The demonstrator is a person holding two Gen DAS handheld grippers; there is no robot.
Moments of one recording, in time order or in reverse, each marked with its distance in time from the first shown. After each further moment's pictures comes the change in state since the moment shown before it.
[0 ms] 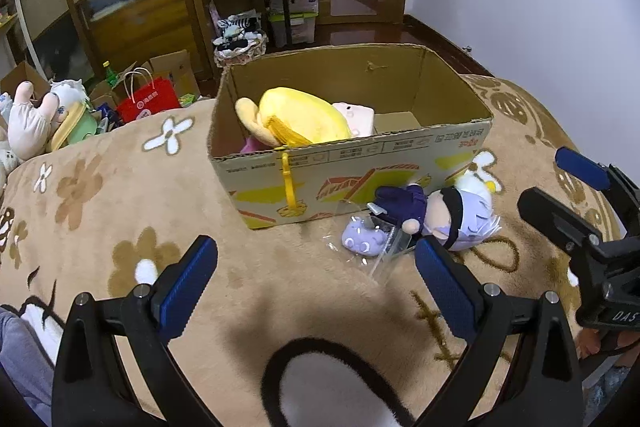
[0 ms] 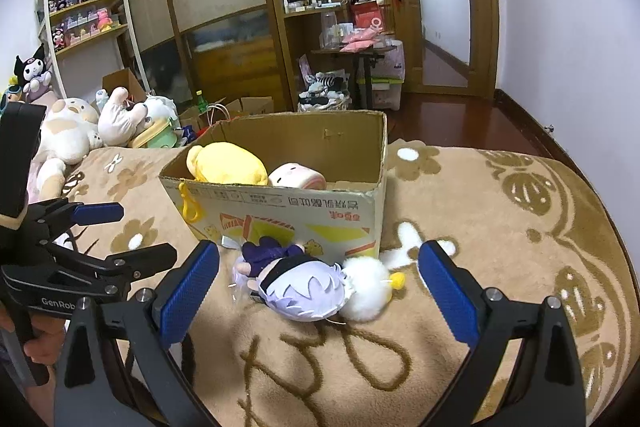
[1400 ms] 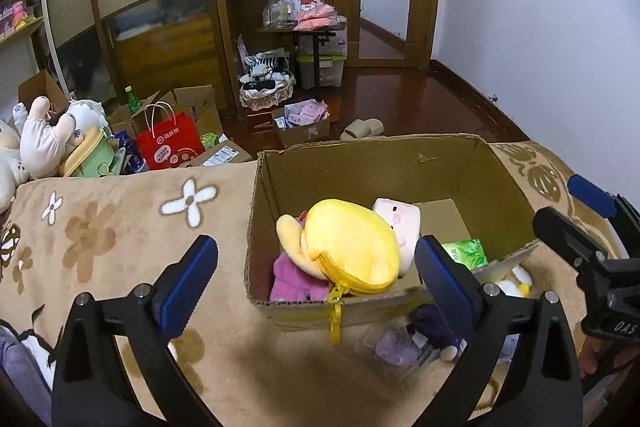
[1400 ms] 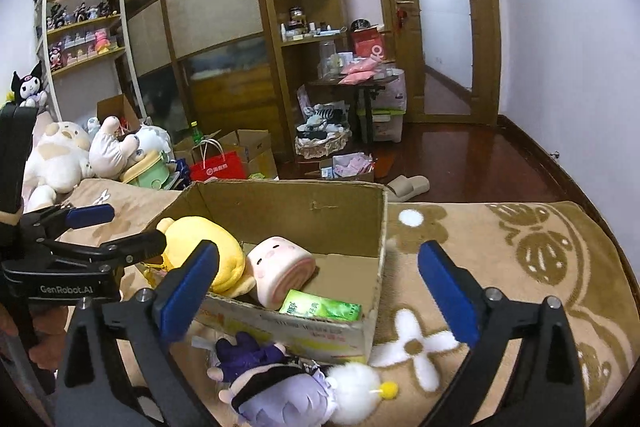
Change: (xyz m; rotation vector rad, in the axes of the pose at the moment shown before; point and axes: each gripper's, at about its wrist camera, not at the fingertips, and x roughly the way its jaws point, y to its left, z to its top) left arm 0.020 0.033 0.066 -0.069 -0.150 0.073; right arm 0.046 -0.016 0.059 0.000 -0.112 0.000
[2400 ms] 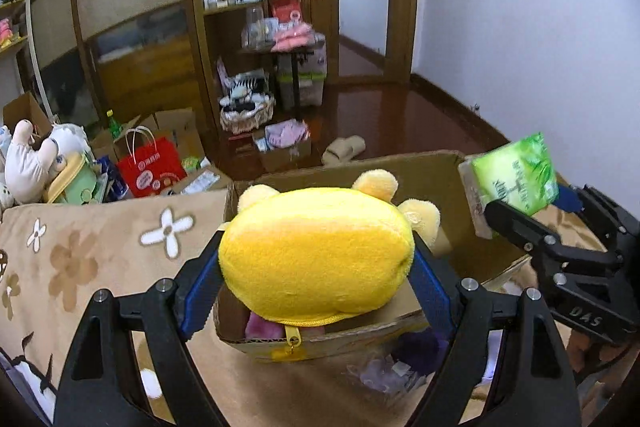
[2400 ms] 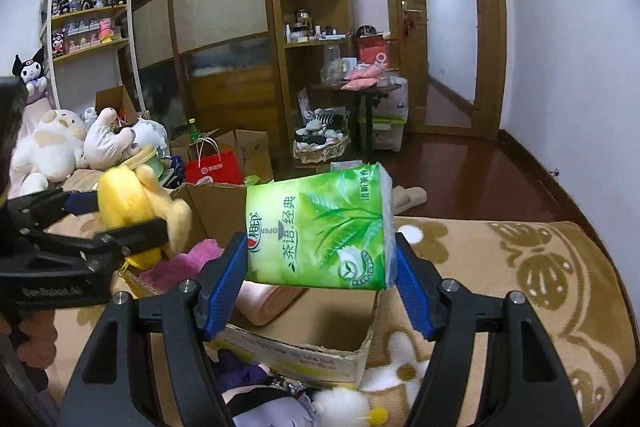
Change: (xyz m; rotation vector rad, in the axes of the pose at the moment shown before) left arm 0.016 -0.014 0.009 0.050 -0.061 -0.050; right arm 0.028 -0.001 0.004 -0.057 -0.013 -0.006
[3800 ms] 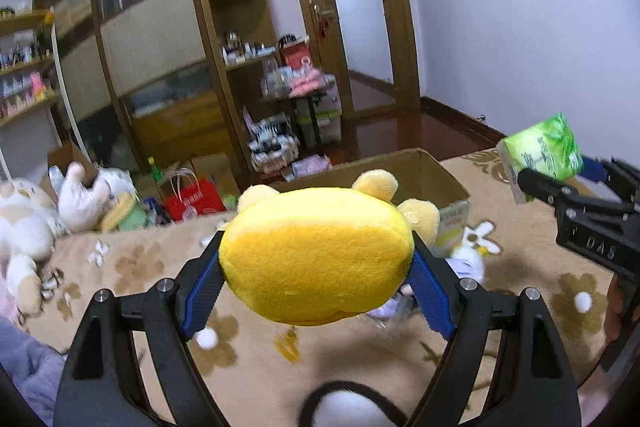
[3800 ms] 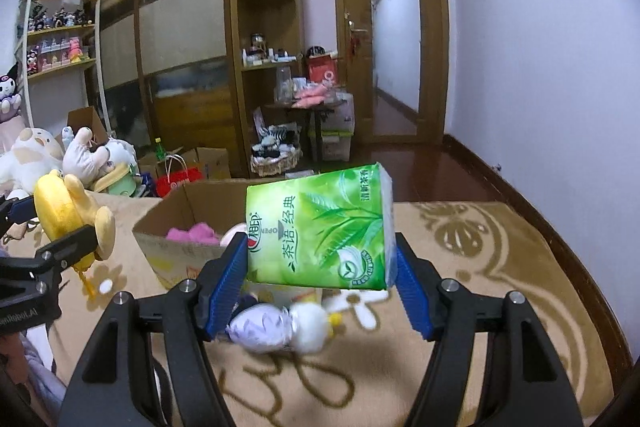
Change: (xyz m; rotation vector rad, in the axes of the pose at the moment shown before) left arm -0.147 -0.038 -0.055 0.130 -0.181 0.130; right arm -0.136 0.011 -0.022 0.051 -0.076 -0.184
